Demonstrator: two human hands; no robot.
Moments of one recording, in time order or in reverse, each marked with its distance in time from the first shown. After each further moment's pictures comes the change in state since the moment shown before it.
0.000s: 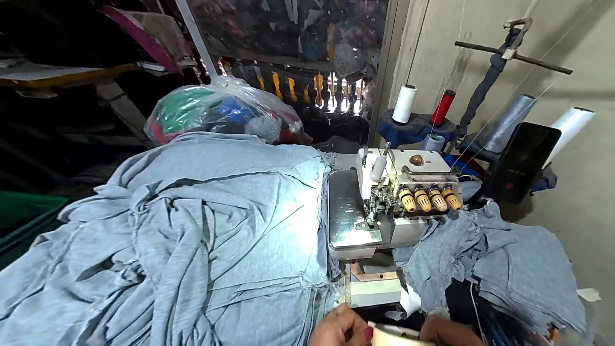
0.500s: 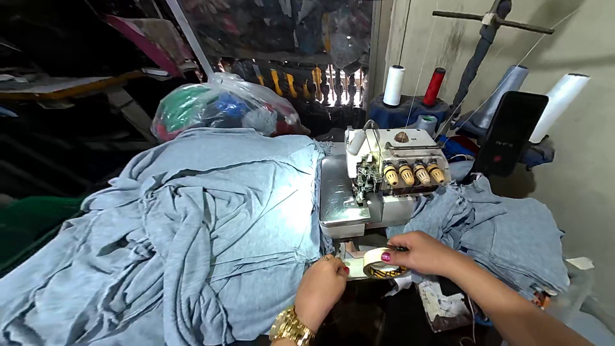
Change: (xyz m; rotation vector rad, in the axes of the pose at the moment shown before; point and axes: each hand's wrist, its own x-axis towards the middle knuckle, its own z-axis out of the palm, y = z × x) left_hand 0.053 0.018 -0.007 0.537 -0.119 -0.385; right_hand 0.109 -0.038 -0.035 -0.516 -0.240 0.545
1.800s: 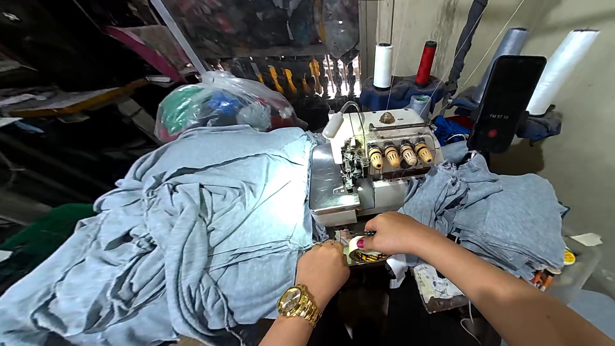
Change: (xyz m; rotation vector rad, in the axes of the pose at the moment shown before) left_hand -0.002 0.028 0.011 0.520 0.039 -0.043; right_hand 0.020 -0.031 0.003 -0.292 -0.100 0.057
